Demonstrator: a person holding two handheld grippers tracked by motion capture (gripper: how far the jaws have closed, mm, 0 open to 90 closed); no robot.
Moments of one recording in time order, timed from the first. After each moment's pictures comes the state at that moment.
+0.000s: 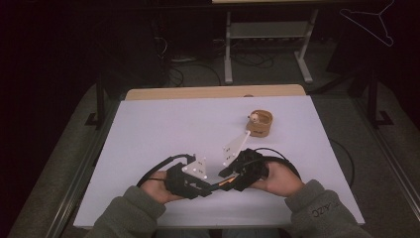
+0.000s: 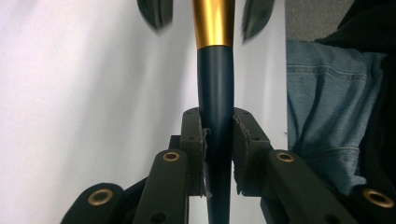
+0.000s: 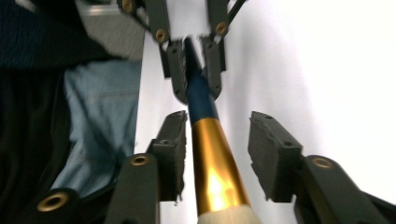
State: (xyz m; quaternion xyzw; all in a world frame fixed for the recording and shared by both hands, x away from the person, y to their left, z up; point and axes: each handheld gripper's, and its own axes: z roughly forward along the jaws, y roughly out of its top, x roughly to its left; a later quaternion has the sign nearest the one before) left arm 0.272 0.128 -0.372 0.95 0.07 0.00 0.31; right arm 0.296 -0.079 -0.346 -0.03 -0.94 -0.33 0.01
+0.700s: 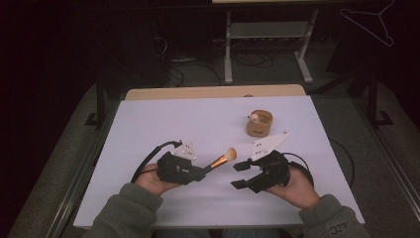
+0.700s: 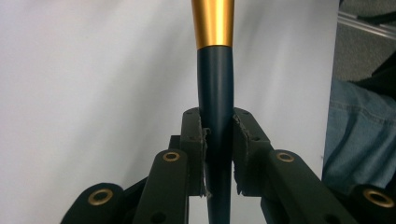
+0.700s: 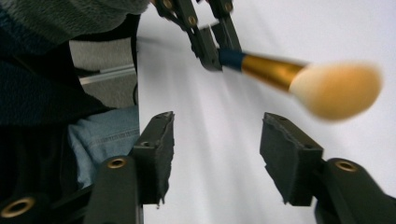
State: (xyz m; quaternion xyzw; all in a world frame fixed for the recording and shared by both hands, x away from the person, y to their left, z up) left arm 0.293 0.146 -0.360 0.92 0.17 0.03 0.35; right arm 0.281 -0.132 -0.349 -0.13 -0.89 -0.43 0.01
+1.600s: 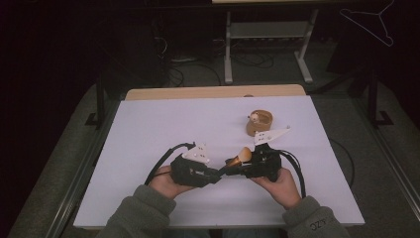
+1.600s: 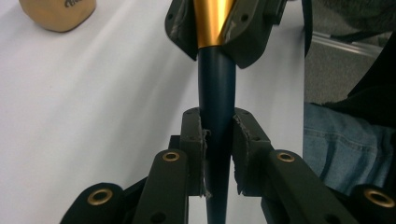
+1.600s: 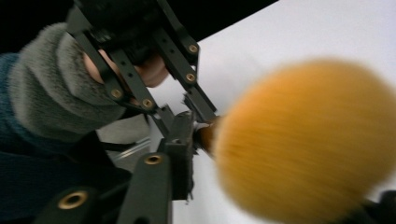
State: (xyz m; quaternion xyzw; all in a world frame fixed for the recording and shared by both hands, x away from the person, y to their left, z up) left arm 0.284 0.114 -0.363 0.92 0.13 0.01 0.38; right arm 0.308 -0.131 -0.377 -0.23 -0.80 -0.54 0.11
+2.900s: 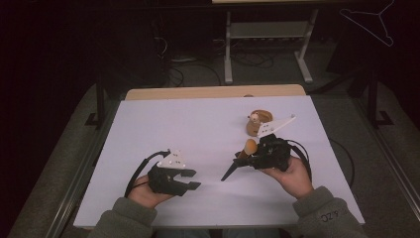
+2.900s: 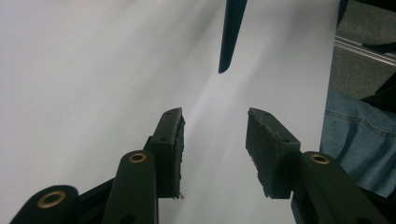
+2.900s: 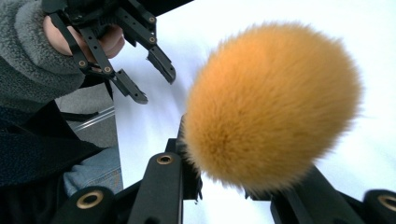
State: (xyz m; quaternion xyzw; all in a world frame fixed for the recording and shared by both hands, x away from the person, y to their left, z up) left arm 0.271 0.175 -0.376 0.90 0.19 0.05 0.38; right arm 0.316 -0.145 -0.346 -0.24 -0.85 -0.46 0.04
